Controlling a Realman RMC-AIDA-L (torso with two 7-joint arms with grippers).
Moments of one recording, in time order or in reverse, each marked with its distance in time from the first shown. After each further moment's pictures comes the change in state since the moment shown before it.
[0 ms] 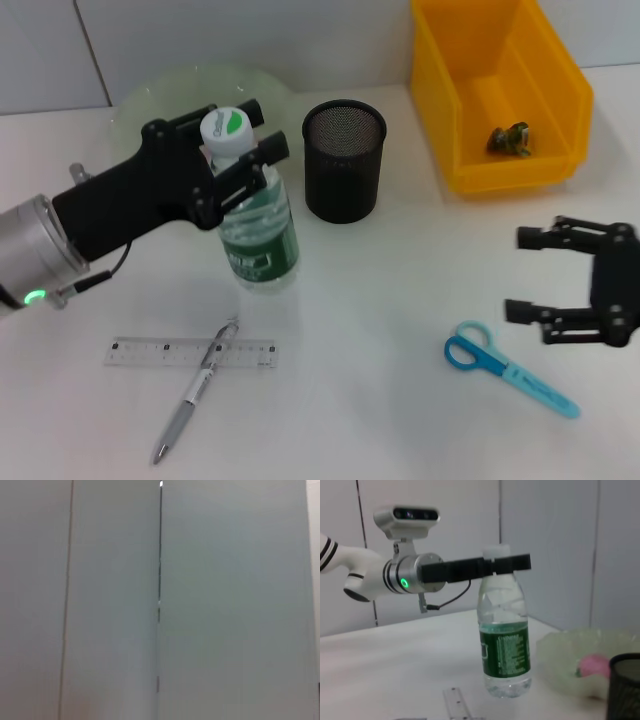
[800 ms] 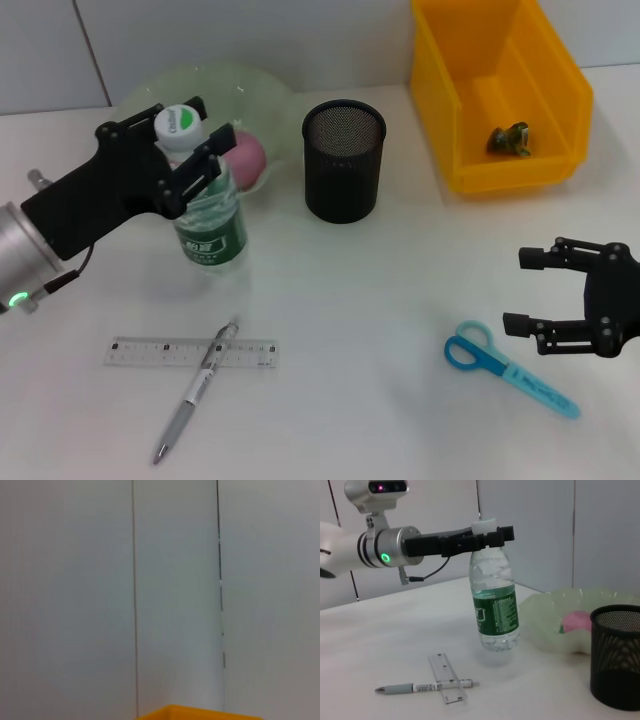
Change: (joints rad) left arm 0.064 -0.018 -0.060 0.039 -0.004 -0.147 0.085; right arm 0.036 0.007 0.074 0.057 -0.141 0.053 -0.009
